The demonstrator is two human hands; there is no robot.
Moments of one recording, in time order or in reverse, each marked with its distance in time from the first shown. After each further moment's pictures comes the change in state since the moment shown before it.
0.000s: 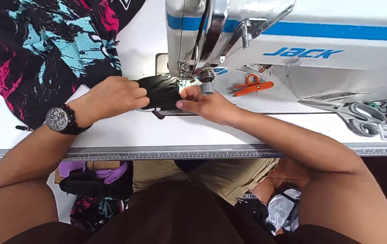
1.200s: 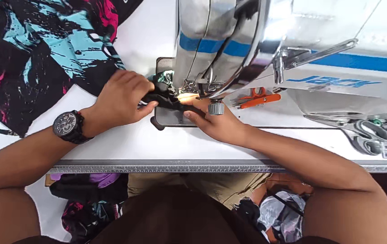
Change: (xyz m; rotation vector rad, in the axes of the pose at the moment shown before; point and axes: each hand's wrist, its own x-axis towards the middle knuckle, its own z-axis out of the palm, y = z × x) left_hand 0.021 0.007 0.026 -0.077 0.249 -0.391; right_hand 0.001 0.021 -0.008 -0.503 0.116 -0.226
